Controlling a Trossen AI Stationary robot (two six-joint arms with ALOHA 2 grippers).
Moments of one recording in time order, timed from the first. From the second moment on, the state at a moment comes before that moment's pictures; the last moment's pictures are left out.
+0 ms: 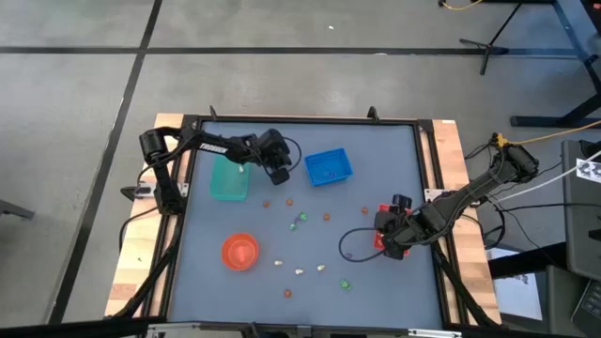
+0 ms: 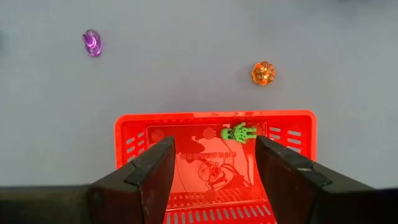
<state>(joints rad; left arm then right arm) 0.47 1.82 0.89 0.01 -0.03 0.03 0.58 1.27 0.91 -1.04 0.27 0.75</state>
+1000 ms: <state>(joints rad) 0.42 1.62 0.89 0.13 0.05 -0.05 0.58 1.27 0.91 -1.04 0.27 0.75</state>
